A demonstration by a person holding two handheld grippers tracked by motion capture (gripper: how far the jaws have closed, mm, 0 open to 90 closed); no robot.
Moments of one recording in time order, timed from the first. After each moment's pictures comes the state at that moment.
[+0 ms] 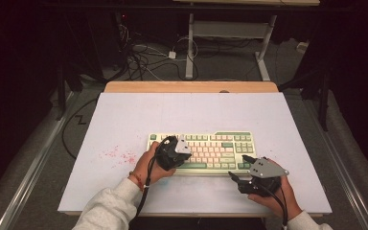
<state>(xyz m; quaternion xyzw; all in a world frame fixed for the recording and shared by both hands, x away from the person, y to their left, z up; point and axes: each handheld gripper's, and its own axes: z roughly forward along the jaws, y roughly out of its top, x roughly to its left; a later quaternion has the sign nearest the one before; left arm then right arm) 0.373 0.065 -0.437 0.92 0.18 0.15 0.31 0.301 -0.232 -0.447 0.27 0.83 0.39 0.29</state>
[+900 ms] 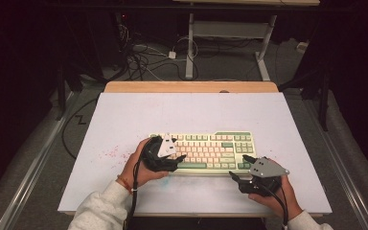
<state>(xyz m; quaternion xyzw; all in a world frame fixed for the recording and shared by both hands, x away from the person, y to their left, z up) 0.354 0.098 -0.428 0.88 0.20 0.23 0.37 0.302 -0.233 -0.446 0.27 0.83 0.39 0.29</state>
